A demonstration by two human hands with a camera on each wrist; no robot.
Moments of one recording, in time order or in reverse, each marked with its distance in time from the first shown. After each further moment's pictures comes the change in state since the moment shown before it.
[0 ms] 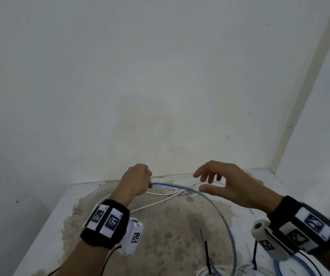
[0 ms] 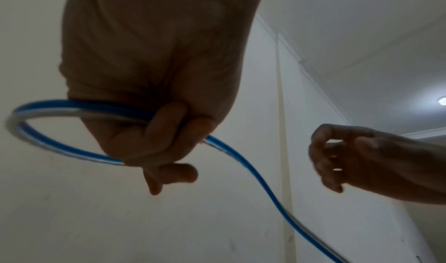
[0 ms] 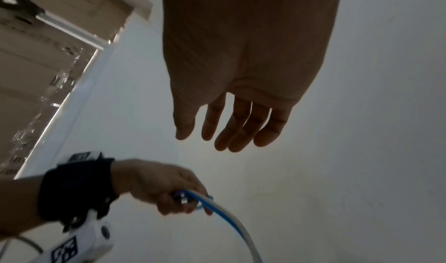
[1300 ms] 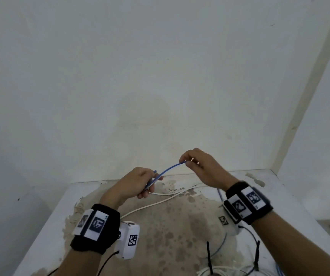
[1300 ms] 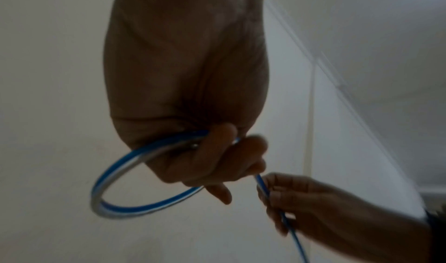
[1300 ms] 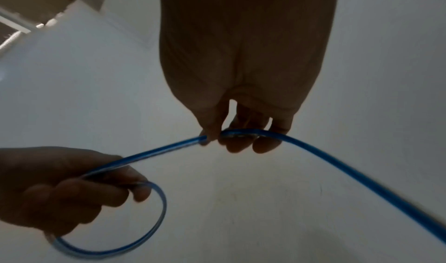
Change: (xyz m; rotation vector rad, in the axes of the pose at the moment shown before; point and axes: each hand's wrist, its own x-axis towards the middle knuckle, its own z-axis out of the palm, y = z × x) left_hand -0.021 -0.007 -0.014 -0.486 -0.225 0.040; right_hand 0.079 0.043 0.050 0.083 0.147 0.094
